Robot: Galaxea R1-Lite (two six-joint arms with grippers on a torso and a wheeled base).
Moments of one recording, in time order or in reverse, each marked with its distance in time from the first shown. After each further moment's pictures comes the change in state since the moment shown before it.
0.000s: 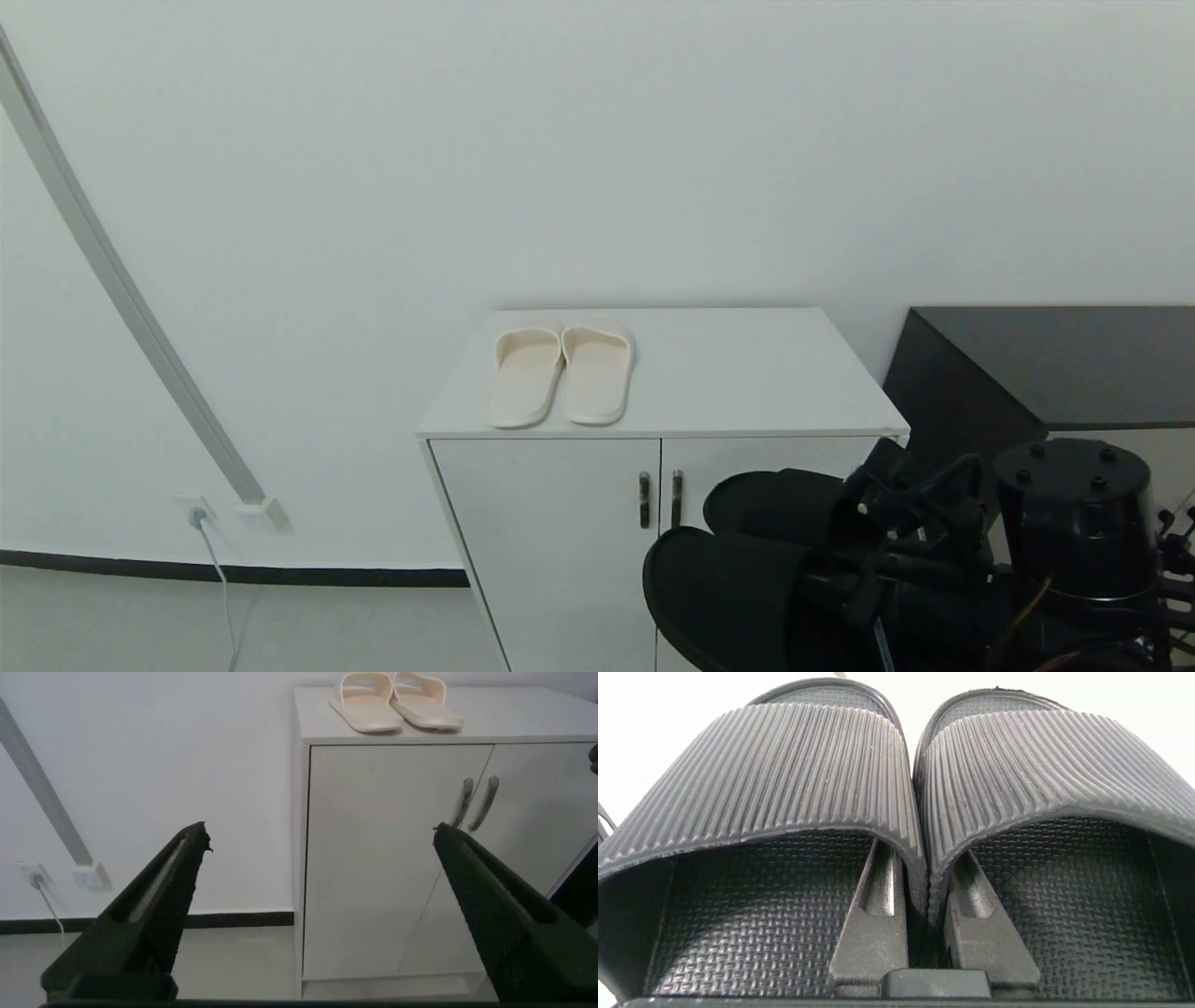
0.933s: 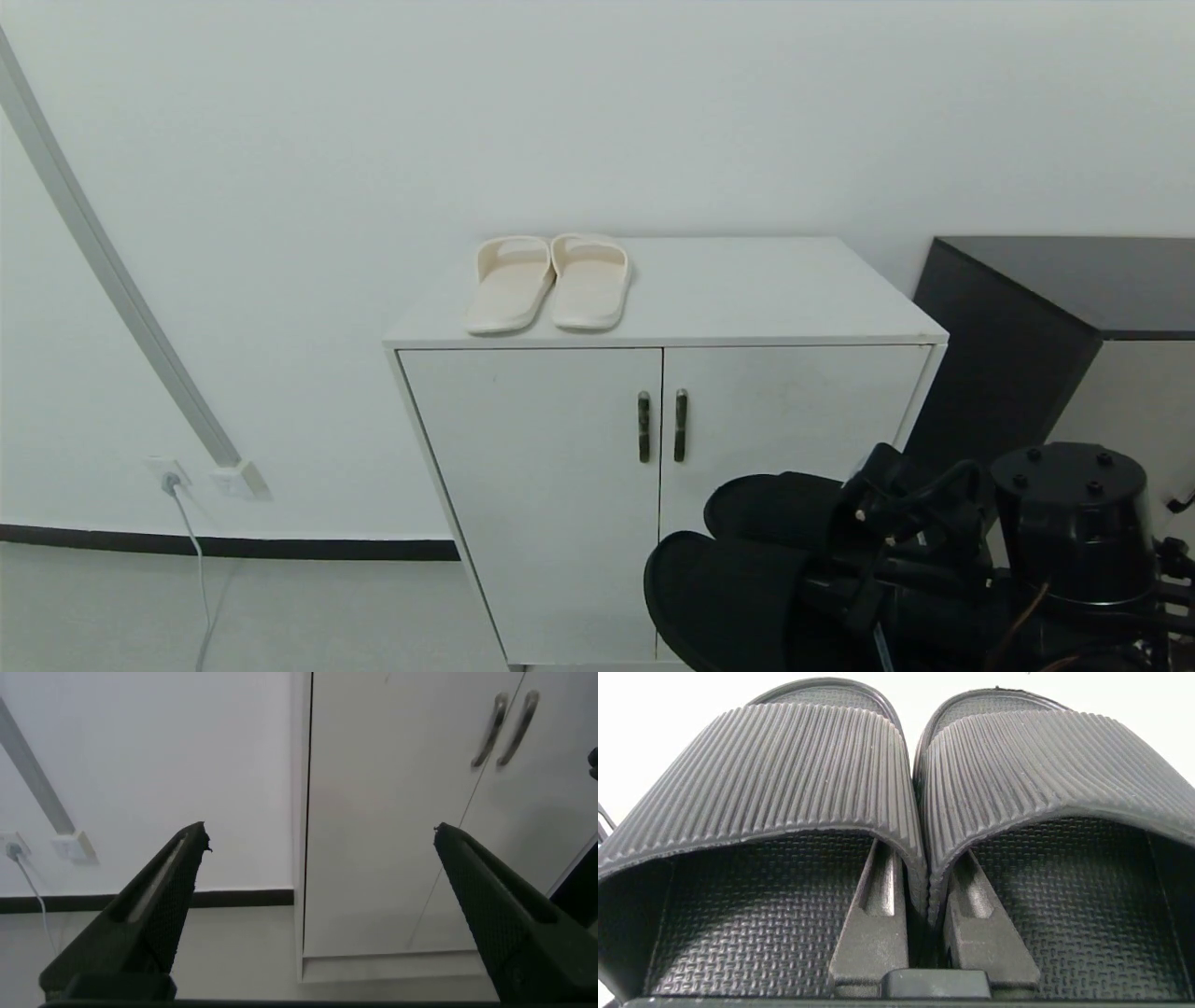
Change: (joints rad) left arm 0.000 0.000 0.000 0.000 0.000 0.000; right arm 0.003 0.003 0.006 0.000 -0.004 -0.013
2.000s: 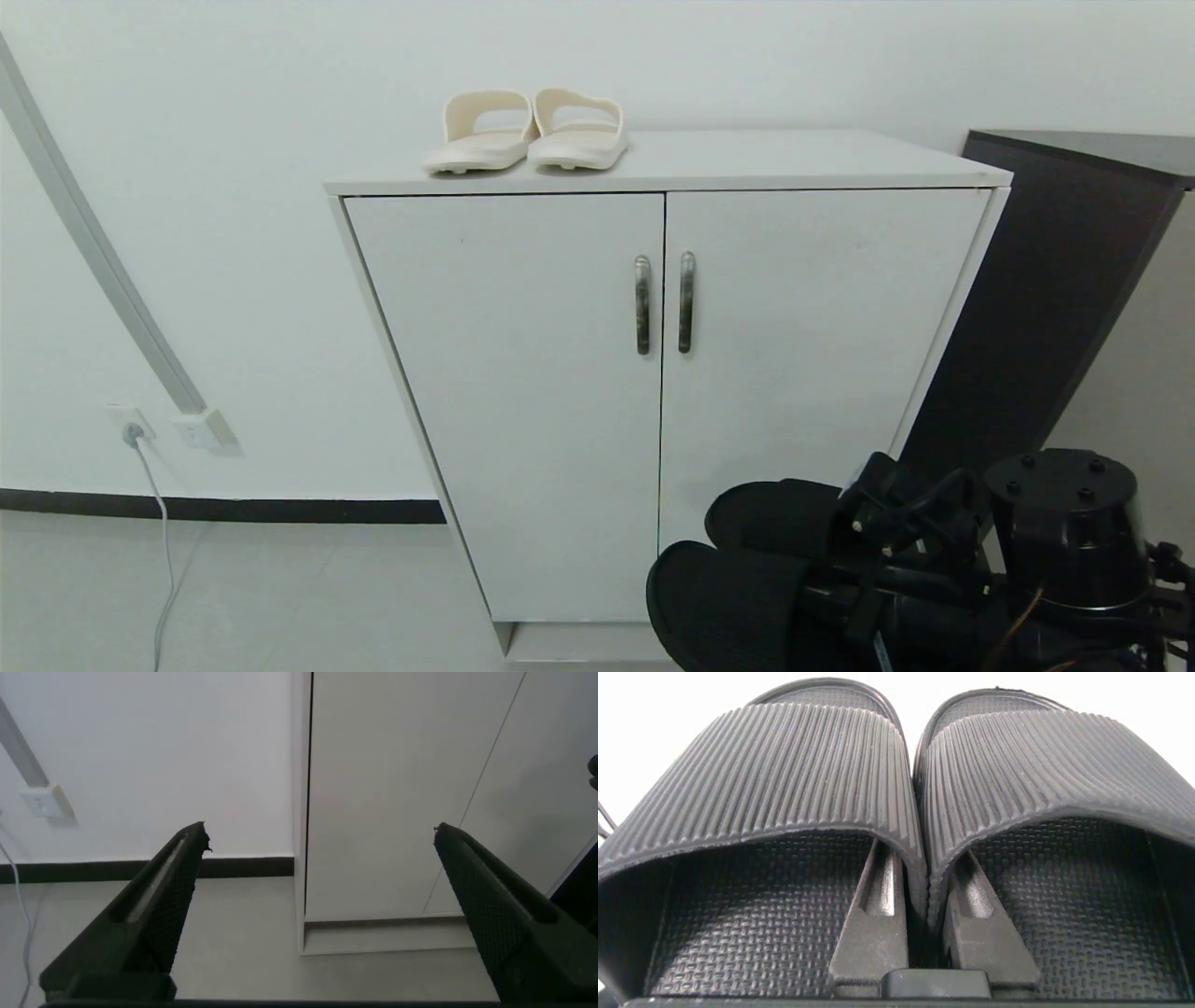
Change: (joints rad) left arm 0.000 0.000 0.000 0.000 0.002 0.001; right arm -0.001 0.008 0.012 0.000 0.005 -0.015
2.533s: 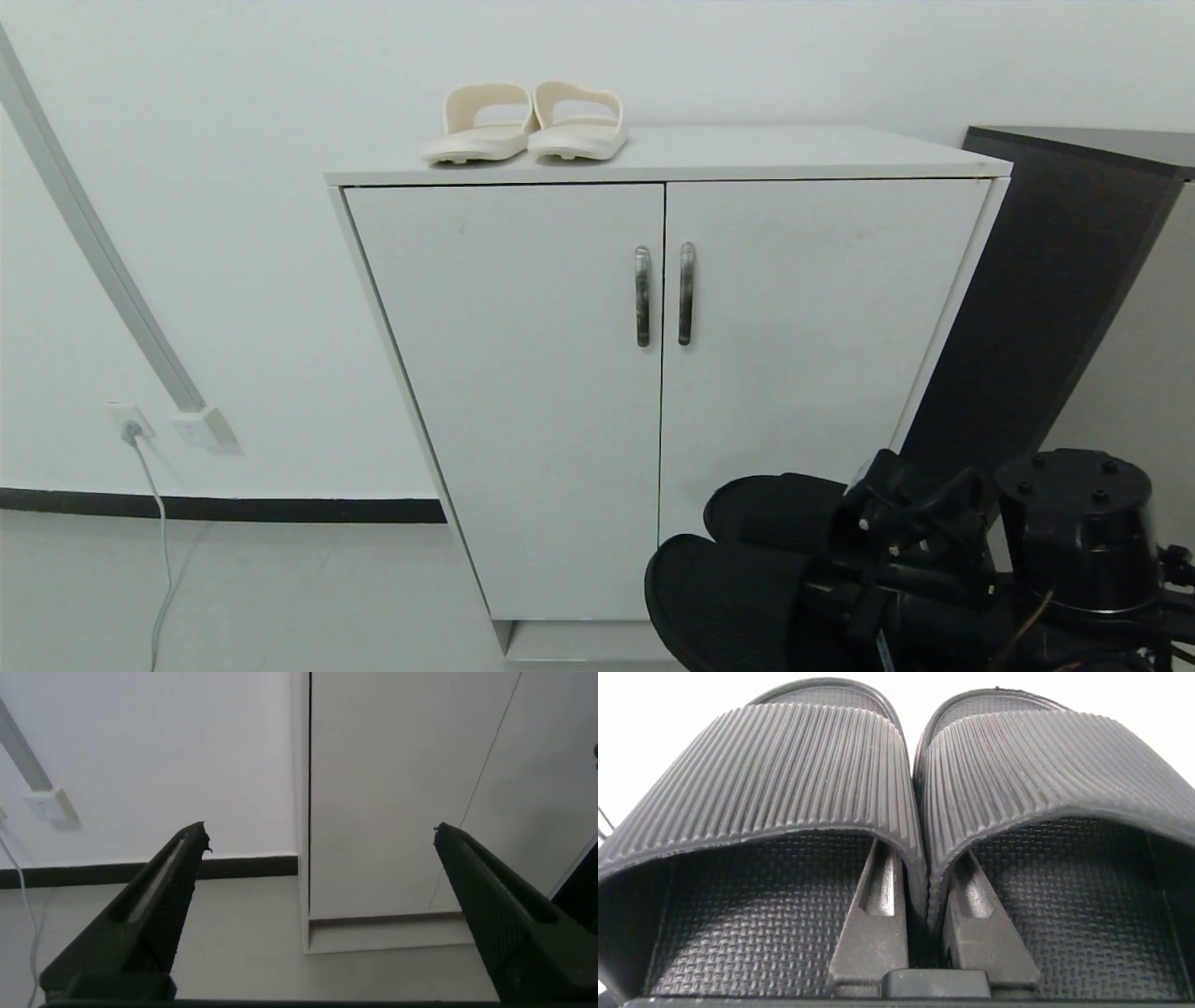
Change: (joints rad) left arm 0.000 0.001 0.000 0.003 -0.007 0.030; right arm 0.000 -0.002 0.011 -0.035 -0.001 0.000
